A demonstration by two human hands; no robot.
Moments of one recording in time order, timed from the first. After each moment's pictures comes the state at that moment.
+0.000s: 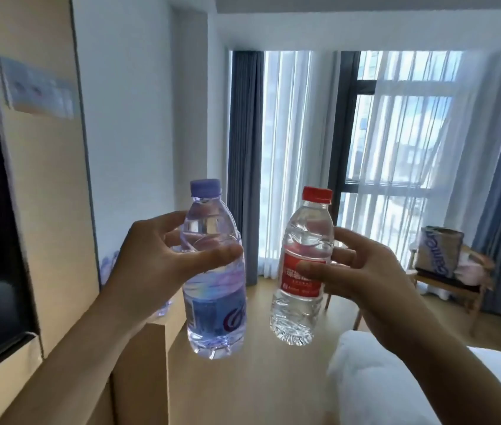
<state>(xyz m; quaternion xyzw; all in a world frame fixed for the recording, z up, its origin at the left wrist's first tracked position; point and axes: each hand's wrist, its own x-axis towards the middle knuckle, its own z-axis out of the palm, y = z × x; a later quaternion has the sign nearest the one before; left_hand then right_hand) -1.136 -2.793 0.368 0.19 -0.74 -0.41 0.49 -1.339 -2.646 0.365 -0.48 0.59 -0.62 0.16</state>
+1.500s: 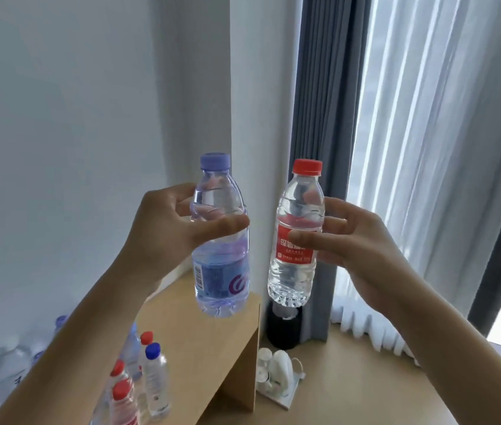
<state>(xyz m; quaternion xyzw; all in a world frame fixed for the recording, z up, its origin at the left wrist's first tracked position) -1.759 -3.630 0.364 0.34 -0.72 -0.30 0.52 -1.994 -3.568 0.349 -0.58 0.46 -0.59 0.32</state>
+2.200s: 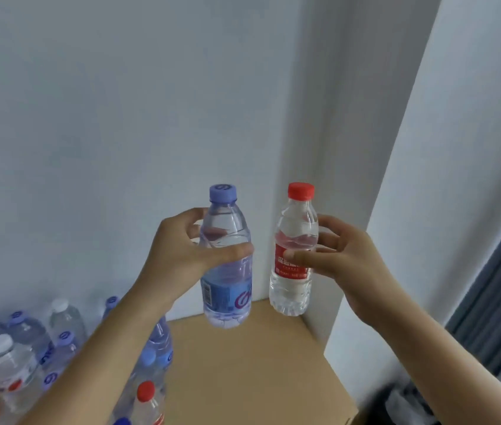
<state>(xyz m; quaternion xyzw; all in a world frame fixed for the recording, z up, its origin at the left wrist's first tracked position) -1.782 -3.913 0.293 0.61 -0.48 -0.19 0.60 -2.000 -4.011 0.303 -0.71 0.30 -0.39 0.51</state>
